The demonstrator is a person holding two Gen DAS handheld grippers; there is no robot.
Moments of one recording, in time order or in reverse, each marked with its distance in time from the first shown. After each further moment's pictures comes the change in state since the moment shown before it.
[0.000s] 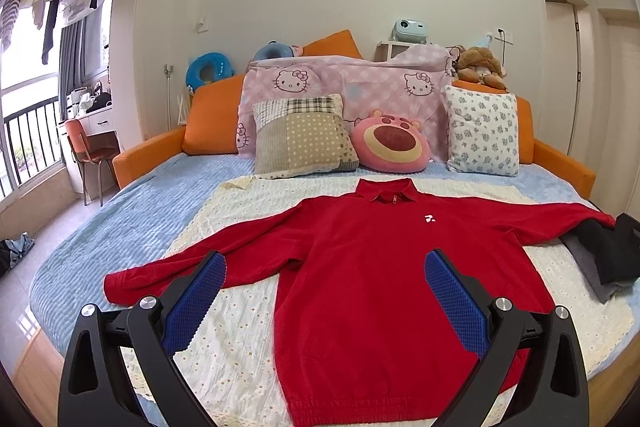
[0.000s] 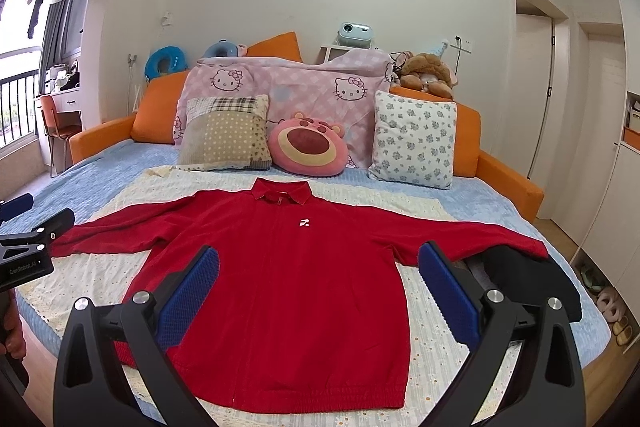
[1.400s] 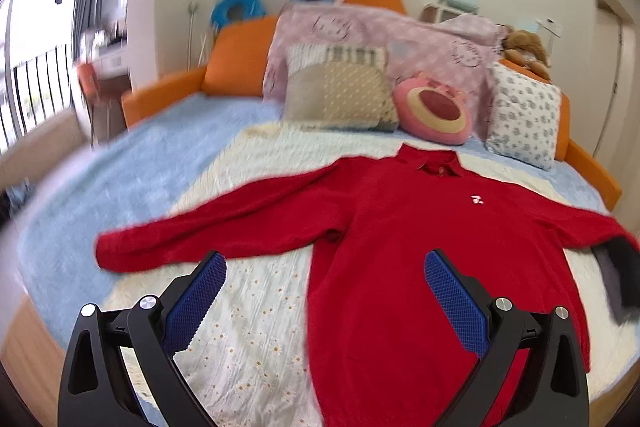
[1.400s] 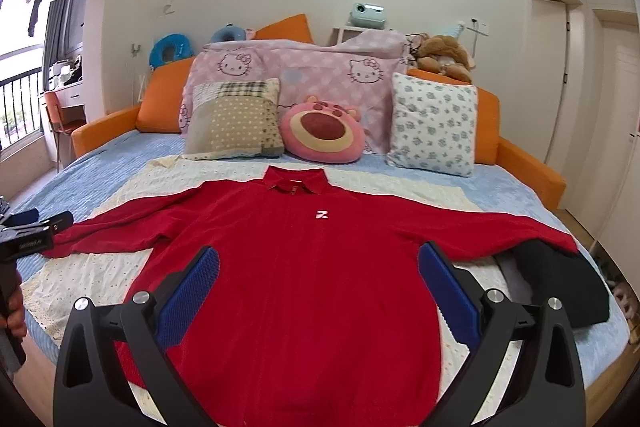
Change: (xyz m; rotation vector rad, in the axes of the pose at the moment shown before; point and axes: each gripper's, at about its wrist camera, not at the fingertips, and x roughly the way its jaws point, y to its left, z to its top) left arm 0.103 0.091 -0.018 -0.165 0.203 0.033; right arm 0.066 0.022 -0.001 0.009 0.055 0.055
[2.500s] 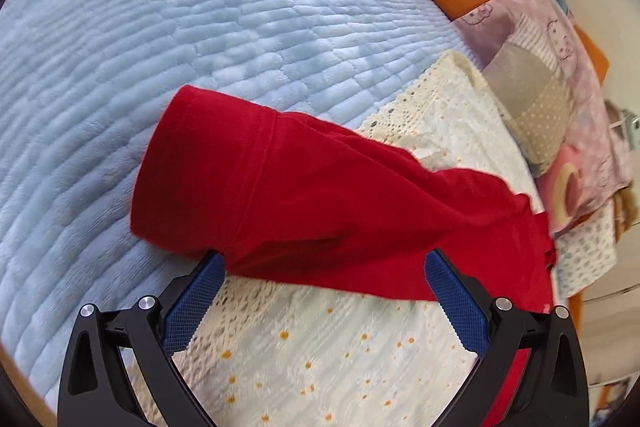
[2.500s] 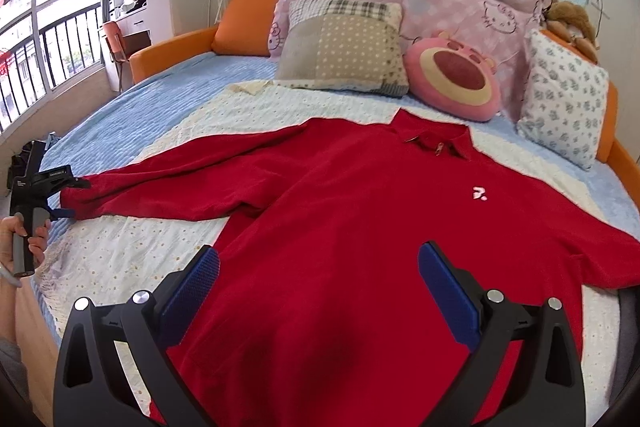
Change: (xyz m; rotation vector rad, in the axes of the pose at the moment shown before) left arm 0.209 0.359 -0.031 -0.683 0.366 -0.037; right arm 0.185 0.167 0.002 -0.139 0.253 0.289
